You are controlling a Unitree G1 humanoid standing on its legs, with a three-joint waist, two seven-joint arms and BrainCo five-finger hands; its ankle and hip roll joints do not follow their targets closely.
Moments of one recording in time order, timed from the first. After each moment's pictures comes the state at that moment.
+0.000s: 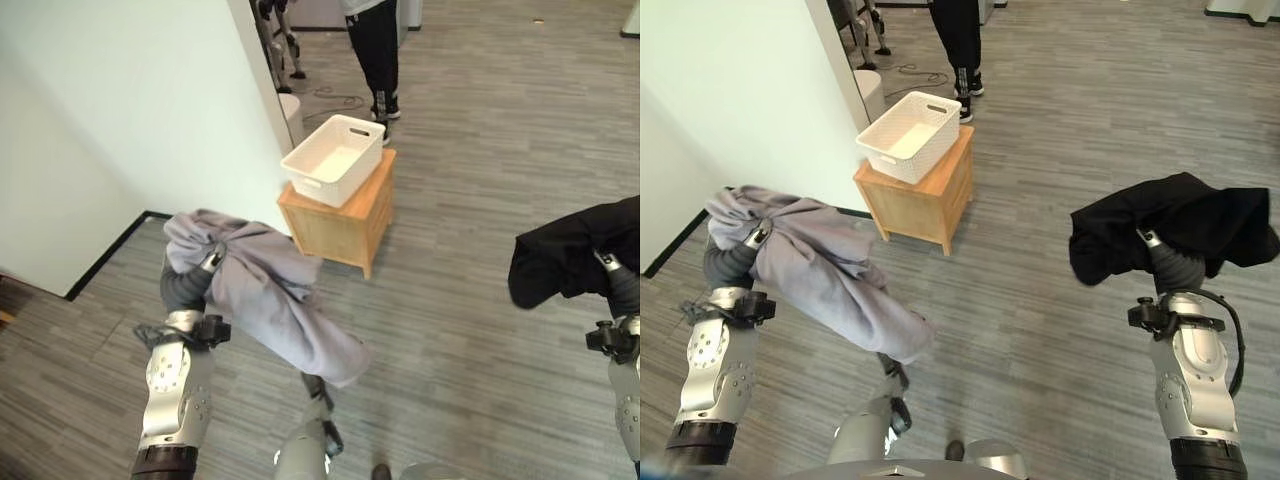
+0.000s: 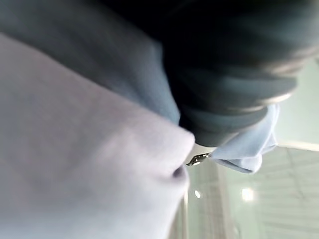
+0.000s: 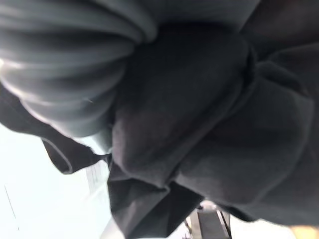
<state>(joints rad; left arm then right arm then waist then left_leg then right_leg) 0.06 0.36 0.16 -0.01 -0.62 -0.30 0.01 0.02 -0.60 -0.15 -0.02 0.63 -0.22 0.04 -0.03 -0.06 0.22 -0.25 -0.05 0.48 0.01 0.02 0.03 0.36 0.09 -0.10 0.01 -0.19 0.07</state>
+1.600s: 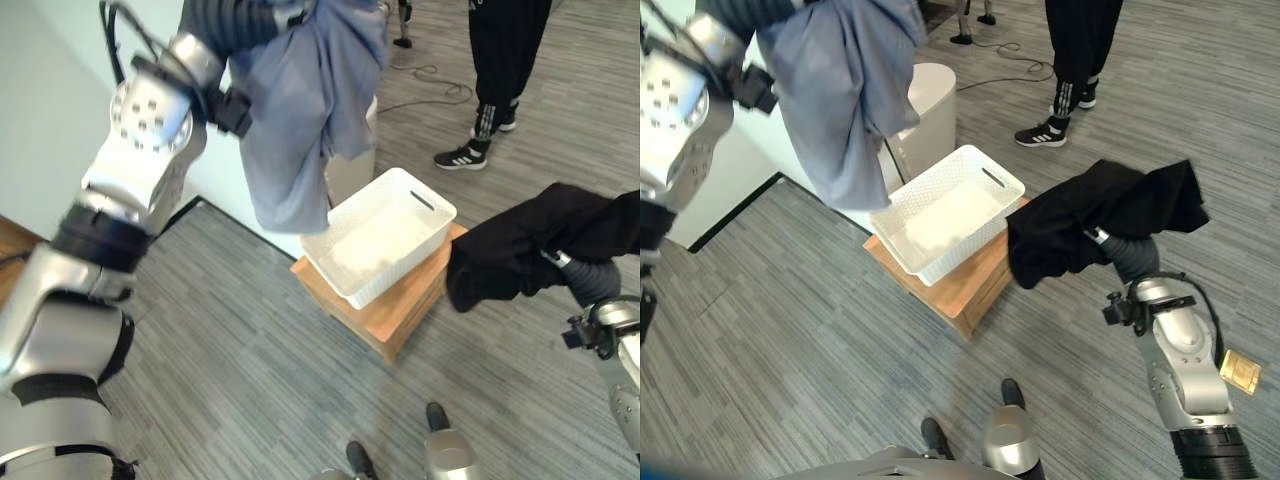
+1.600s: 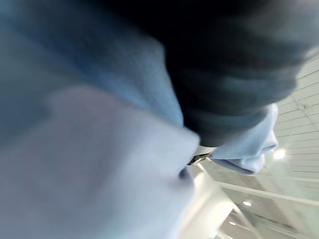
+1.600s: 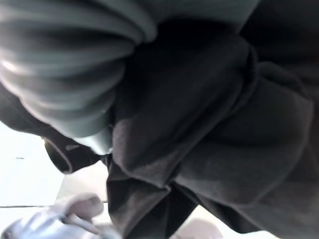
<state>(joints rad) -1.28 0.90 -0.59 0.39 -0.71 -0.31 -0.08 0.08 -0.65 -0.11 -0.17 0.63 -0.17 0.20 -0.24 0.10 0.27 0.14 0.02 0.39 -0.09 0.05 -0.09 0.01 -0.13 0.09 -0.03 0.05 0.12</state>
